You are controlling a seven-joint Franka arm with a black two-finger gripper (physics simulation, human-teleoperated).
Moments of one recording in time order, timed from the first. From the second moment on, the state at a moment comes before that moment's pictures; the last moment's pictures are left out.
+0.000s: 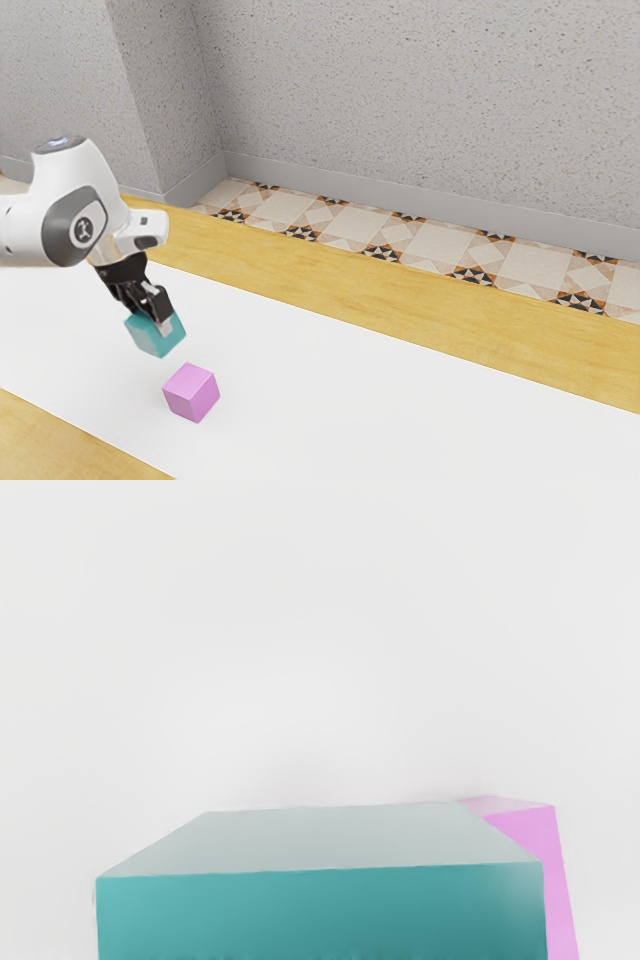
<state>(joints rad) 0.44 -0.29 -0.30 -2.50 -0.21 2.27 0.42</state>
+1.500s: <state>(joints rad) 0.44 -0.31 -0.42 -2.60 -0.29 2.33 0.28</state>
